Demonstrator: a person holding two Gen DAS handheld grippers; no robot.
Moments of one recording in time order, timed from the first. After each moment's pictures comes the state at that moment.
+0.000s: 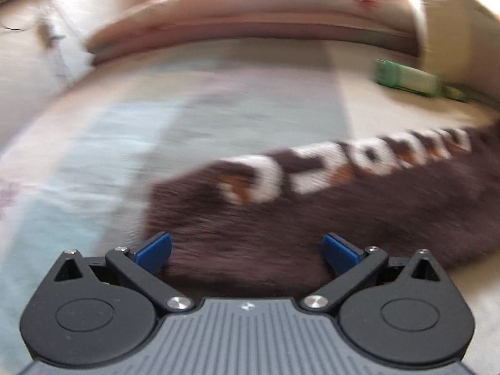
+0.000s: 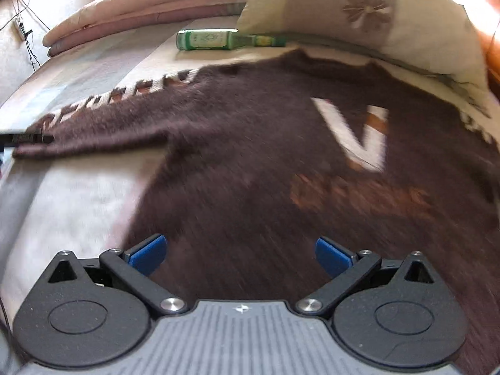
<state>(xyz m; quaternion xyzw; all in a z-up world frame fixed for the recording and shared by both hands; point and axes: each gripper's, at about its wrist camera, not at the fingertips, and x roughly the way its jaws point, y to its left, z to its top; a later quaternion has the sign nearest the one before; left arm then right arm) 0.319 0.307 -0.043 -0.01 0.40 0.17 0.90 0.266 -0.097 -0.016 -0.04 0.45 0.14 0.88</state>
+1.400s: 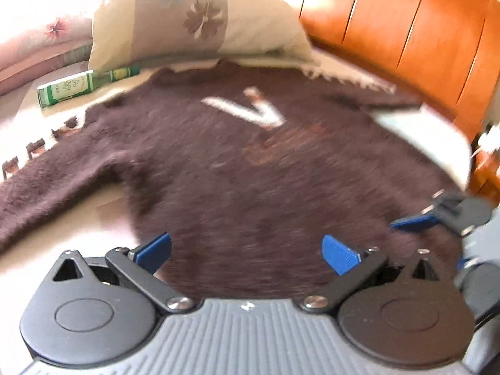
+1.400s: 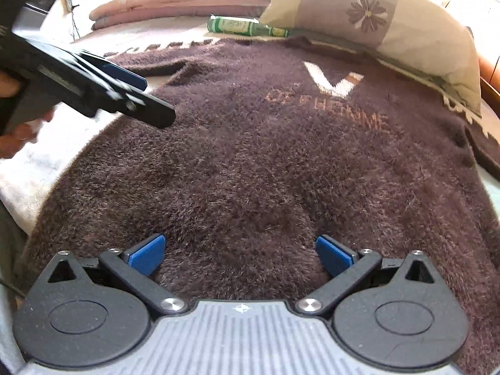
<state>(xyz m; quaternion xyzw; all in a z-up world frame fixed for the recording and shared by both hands) 0.238 0.041 -0.027 0.04 0.39 -0.27 0.88 0.161 -0.177 -0.059 -0.09 0.40 0.21 0.89</state>
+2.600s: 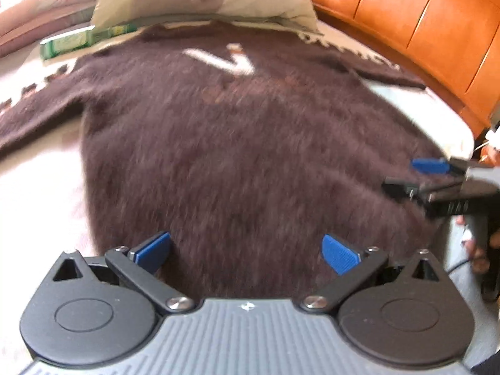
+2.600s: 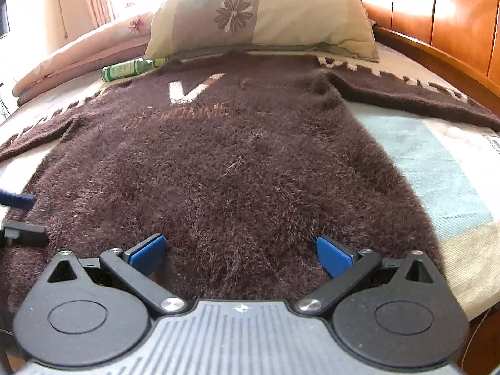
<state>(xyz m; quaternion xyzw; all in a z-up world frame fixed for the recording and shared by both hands) 0.179 -0.007 -0.056 0.02 0.44 -0.22 0.87 0.160 -0.299 -0.066 0.03 0.37 0.08 0.93</state>
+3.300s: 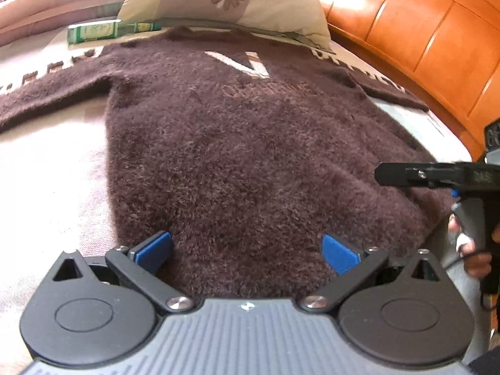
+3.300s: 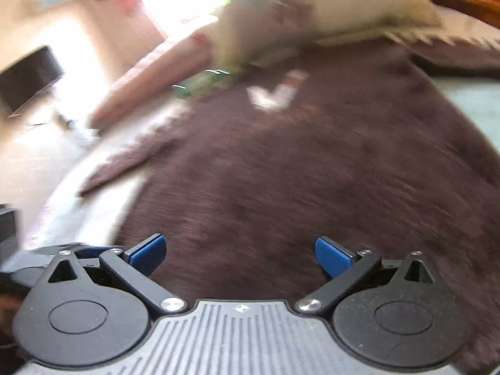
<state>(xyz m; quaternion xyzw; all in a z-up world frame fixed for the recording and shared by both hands) 0.158 0.007 -0.058 -0.02 0.43 -0.21 0.88 0.173 -0.298 -0.058 0.17 0.38 0.22 0.88</state>
